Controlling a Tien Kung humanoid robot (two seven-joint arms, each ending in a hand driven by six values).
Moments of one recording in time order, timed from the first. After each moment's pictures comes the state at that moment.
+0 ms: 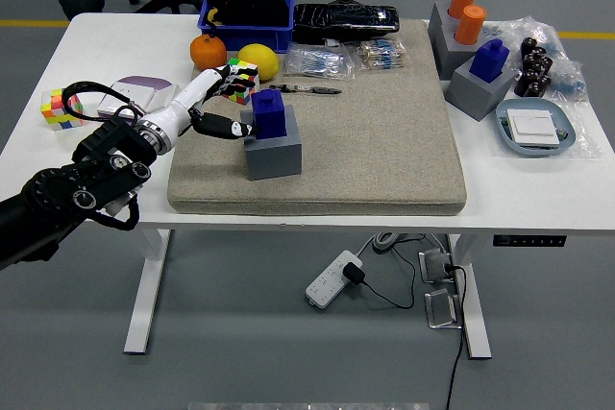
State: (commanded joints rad) left arm -0.96 0.24 -0.19 -0.66 0.70 0.20 -0.32; right arm -0.08 -0.24 1.58 0.37 -1.35 0.16 -0.13
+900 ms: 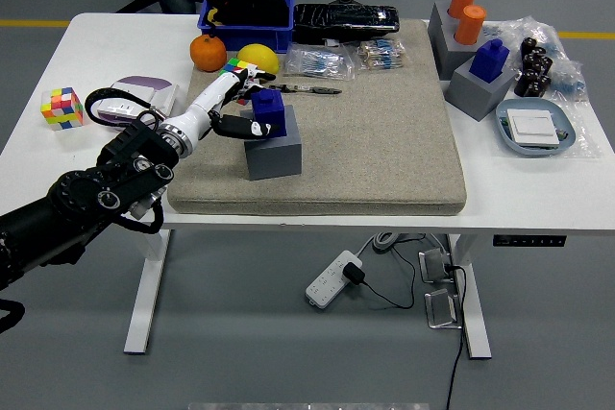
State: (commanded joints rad) left arm -0.96 0.17 -0.18 -0.63 0.65 0.22 -0.32; right arm -0.08 -0.25 1.57 0.37 -1.35 0.16 -0.13
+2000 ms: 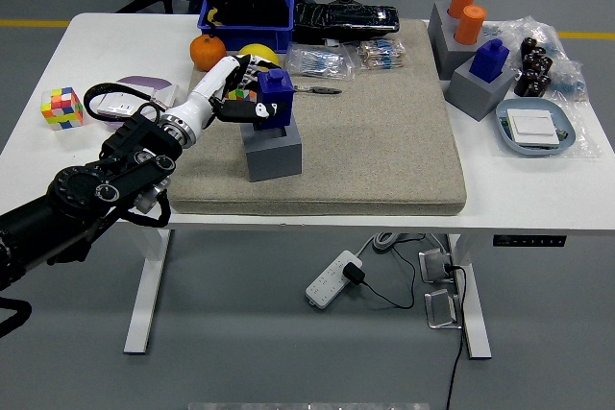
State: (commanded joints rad) left arm -0.94 0.21 -0.32 -0.71 0.65 0.23 -0.36; right arm -0.08 -0.25 1.57 0.37 -1.35 0.16 -0.12
